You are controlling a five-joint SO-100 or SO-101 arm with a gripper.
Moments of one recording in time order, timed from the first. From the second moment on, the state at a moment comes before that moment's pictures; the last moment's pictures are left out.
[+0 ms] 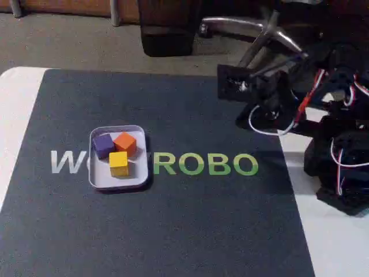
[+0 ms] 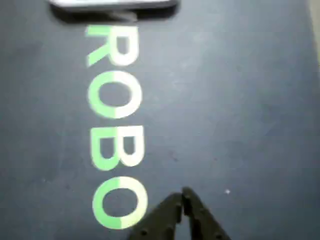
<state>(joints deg) 28.0 163.5 162.2 59.2 -115.7</state>
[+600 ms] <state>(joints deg) 18.2 188.5 178.9 69.1 -110.9</state>
